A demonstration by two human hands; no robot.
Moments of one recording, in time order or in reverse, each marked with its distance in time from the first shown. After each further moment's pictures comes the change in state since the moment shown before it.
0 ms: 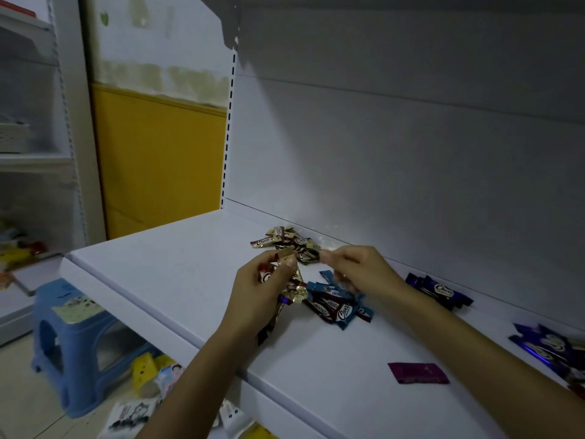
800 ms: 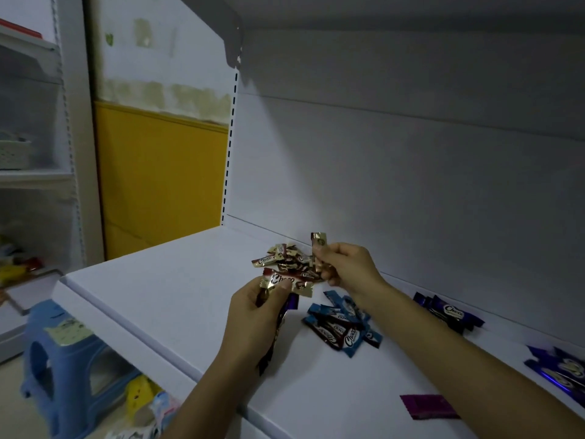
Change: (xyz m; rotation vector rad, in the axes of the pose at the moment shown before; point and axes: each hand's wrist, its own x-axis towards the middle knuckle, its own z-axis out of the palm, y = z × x) left_hand 0.002 -0.004 -0.002 -0.059 0.080 -0.042; right_hand 0.051 -0.009 0.020 0.398 0.130 0.069
